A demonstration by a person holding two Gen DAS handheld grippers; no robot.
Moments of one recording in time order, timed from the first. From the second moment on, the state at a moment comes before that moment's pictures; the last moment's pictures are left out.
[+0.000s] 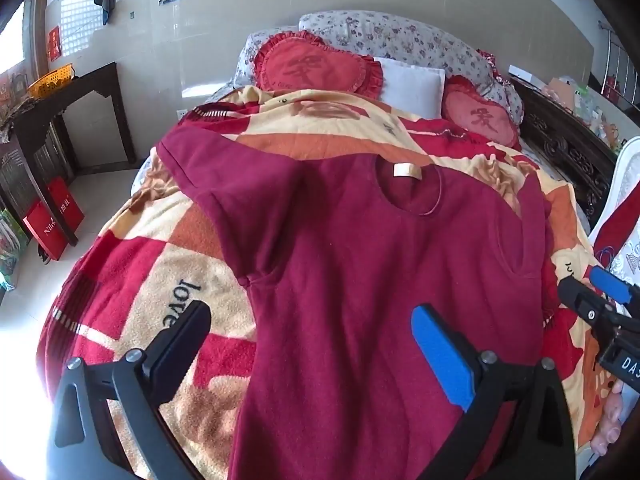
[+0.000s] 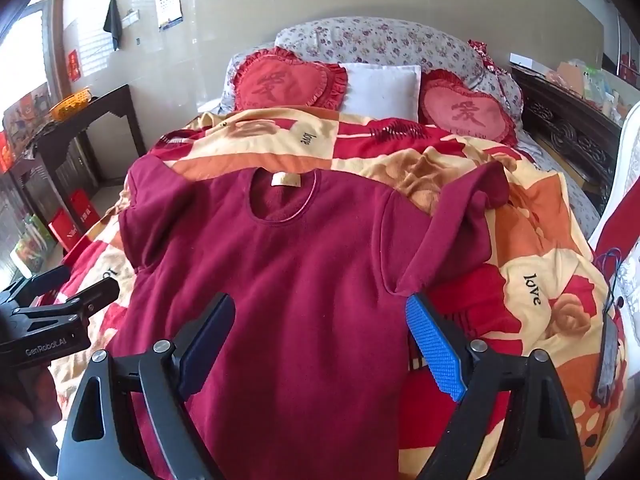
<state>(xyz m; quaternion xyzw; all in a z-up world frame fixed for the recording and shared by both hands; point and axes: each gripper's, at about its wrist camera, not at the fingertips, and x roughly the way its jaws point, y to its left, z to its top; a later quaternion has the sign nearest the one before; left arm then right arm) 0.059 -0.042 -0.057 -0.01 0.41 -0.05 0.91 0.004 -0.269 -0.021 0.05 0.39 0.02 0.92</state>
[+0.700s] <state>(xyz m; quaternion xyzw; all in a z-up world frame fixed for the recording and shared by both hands) 0.085 -0.022 -0.084 0.00 0.44 -0.02 0.90 0.037 -0.272 -0.057 0.07 0.43 0.02 0.90</state>
